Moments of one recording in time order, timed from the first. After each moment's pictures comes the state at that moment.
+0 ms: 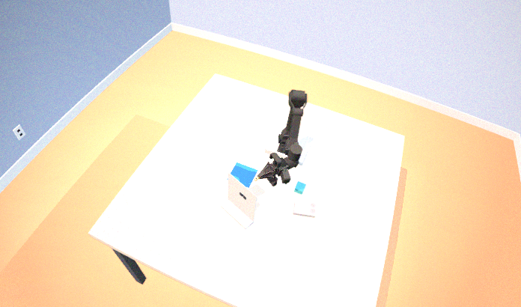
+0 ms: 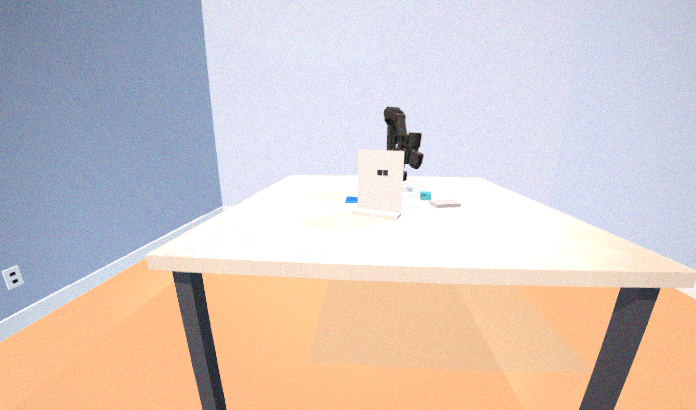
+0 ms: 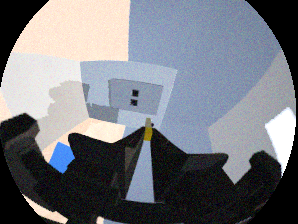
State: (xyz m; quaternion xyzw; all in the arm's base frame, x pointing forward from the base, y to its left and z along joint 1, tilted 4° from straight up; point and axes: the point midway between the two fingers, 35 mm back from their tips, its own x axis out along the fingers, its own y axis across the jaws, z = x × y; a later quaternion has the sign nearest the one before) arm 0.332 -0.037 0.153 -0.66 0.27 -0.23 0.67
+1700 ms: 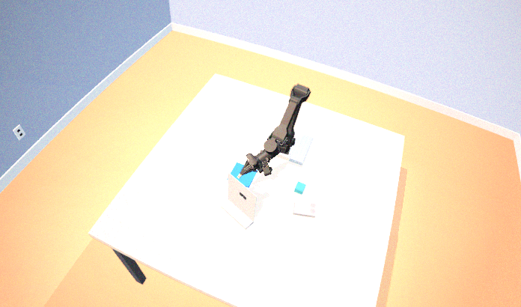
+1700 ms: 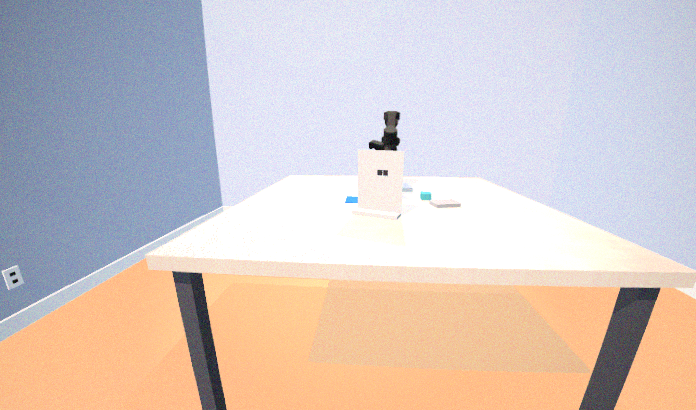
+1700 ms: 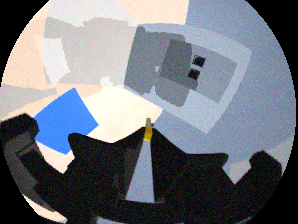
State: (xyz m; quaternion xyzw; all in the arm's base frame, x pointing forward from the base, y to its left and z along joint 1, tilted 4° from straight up) arm 0.306 -0.126 0.114 -0.66 0.42 -0.03 0.62
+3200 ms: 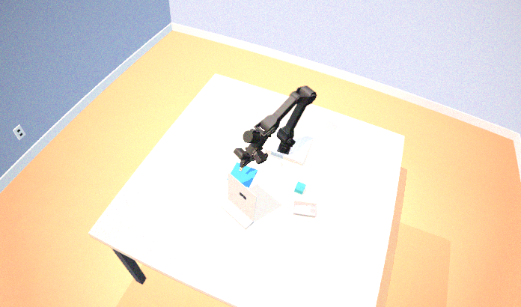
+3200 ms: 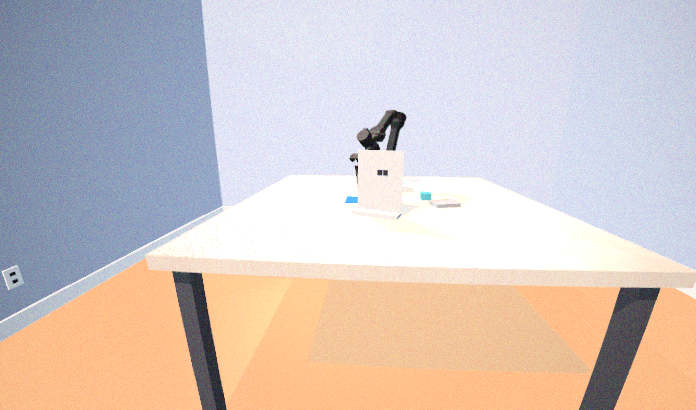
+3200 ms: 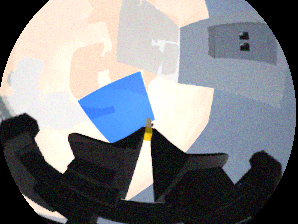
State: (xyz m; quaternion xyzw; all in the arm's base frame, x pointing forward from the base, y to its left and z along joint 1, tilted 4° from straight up) arm 0.222 -0.158 0.066 -0.49 0.52 0.13 0.69
